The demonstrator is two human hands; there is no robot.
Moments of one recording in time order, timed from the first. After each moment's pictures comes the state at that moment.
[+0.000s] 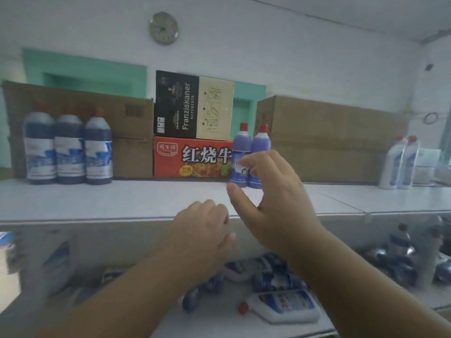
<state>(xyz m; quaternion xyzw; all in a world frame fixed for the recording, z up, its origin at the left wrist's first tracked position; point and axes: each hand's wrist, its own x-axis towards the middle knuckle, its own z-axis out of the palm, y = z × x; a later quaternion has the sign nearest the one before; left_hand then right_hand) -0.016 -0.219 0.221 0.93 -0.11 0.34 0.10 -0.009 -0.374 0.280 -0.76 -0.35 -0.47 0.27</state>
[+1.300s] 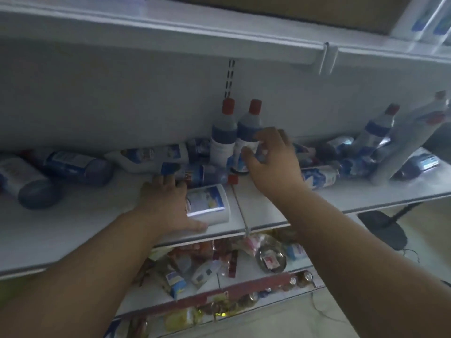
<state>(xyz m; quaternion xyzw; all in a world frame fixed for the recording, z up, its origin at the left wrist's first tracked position) 0.197 -0.424 -0.016 0.99 0.02 -0.10 -0.05 0.246 -0.631 0.053 -0.91 -0.14 -0.18 0.34</state>
